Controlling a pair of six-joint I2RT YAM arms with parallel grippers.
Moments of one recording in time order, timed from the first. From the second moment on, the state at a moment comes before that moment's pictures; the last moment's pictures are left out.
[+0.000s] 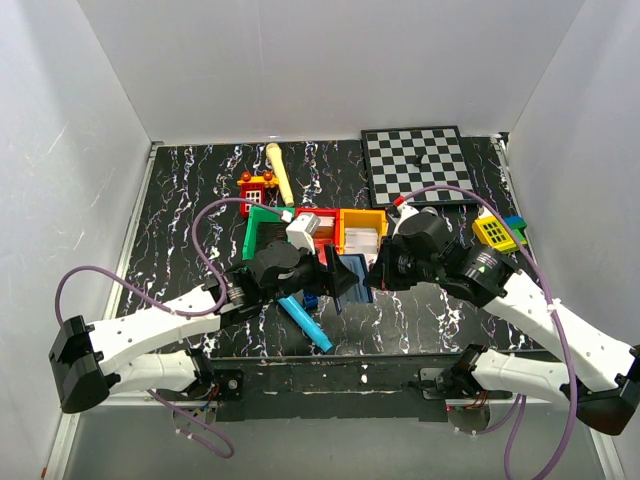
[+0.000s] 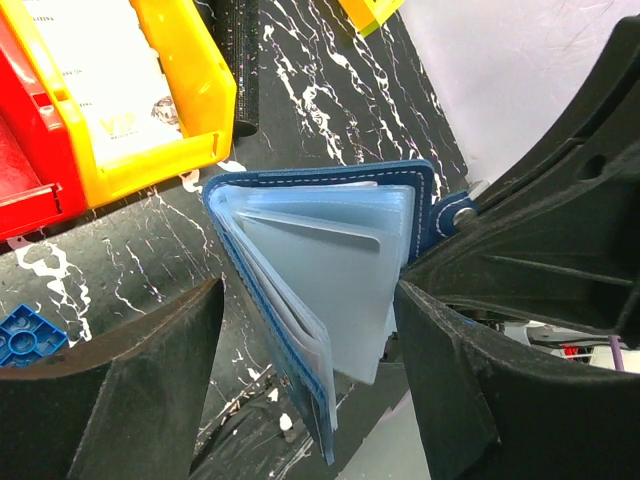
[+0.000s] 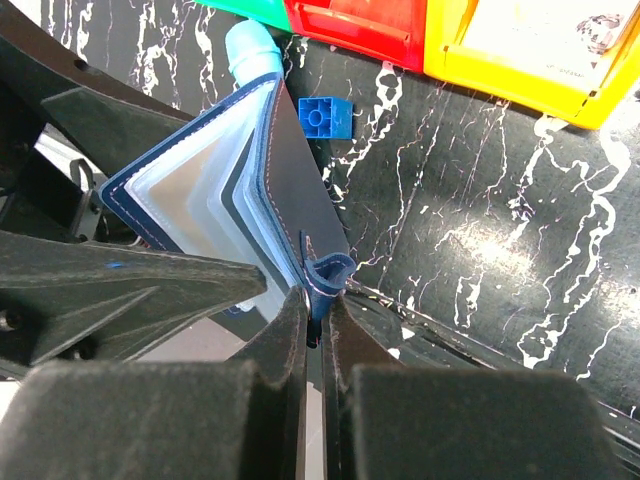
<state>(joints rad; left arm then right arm) -1.04 1.11 0.82 -0.07 -0.09 -0.76 0.89 1.00 1.11 -0.86 -0.04 0.73</state>
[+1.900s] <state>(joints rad) -1.06 1.17 0.88 -0.16 -0.14 -0.75 0.89 1.02 1.09 -0.86 -0.02 0.76</state>
